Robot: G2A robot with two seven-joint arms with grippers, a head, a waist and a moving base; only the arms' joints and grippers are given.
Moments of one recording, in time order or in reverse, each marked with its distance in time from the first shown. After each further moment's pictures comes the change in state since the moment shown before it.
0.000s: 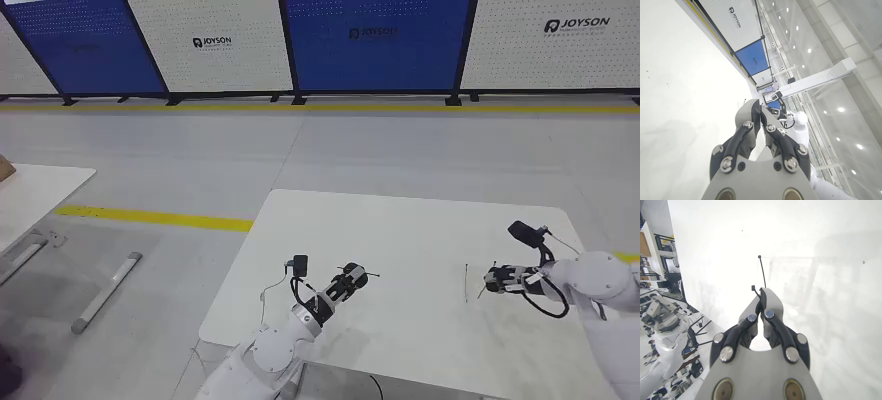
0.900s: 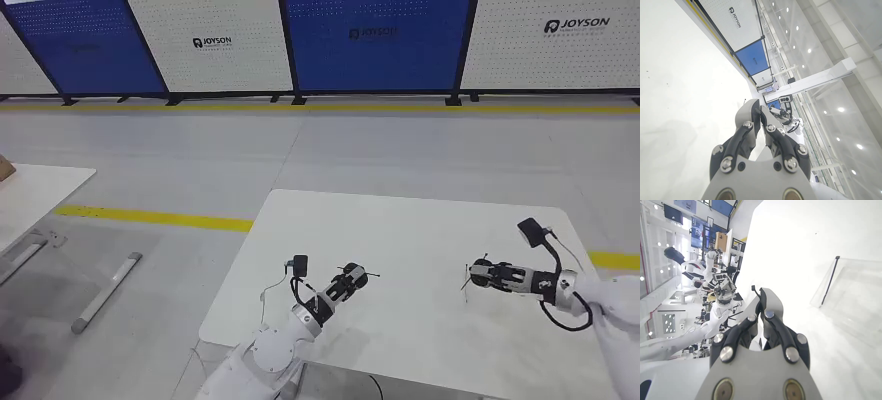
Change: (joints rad) left arm 0.000 0.000 0.000 0.000 0.000 0.000 0.000; right arm -0.132 0.008 0.127 -0.050 0.426 -0.240 -0.036
